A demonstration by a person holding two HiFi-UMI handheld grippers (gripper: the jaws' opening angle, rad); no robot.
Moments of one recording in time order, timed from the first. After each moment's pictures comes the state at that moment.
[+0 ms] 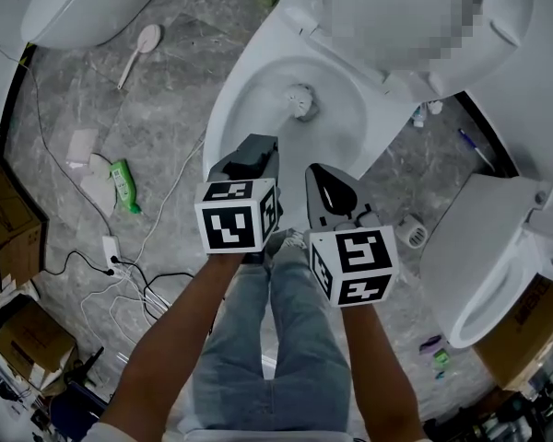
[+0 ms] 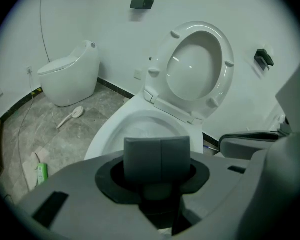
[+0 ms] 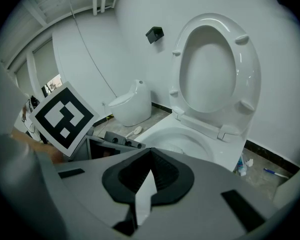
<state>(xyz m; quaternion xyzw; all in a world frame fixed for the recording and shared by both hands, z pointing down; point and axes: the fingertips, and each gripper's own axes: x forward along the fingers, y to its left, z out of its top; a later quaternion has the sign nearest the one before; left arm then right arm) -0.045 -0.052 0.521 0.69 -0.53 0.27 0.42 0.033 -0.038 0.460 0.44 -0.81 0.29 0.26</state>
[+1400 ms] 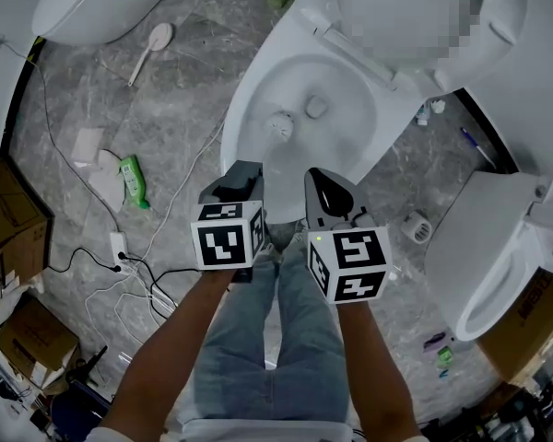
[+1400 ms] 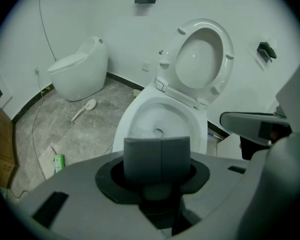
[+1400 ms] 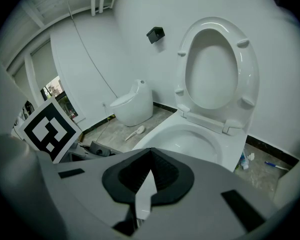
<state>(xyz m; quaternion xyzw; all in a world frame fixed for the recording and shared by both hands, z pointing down) -0.099 0.018 0.514 0.66 -0.52 0.33 0.43 0.004 -0.008 0.448 0.45 -0.80 0.31 0.25</state>
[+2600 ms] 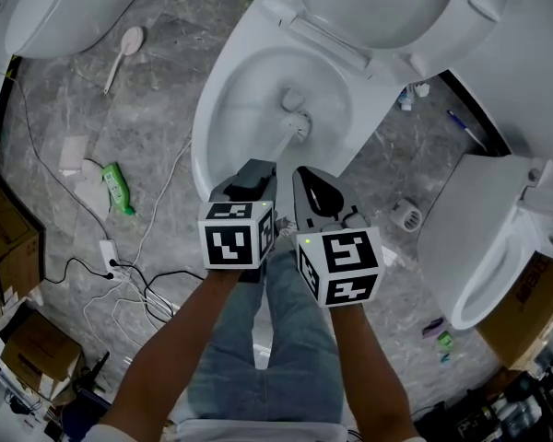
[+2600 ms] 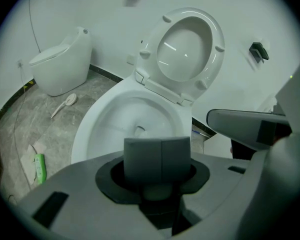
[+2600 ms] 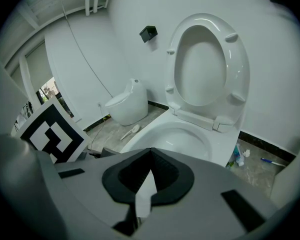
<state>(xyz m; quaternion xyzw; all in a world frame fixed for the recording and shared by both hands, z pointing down) -0.020 0.008 0.534 0.69 -0.47 0.31 0.46 0.038 -0.015 0.459 0.46 -0.79 0.32 0.26</state>
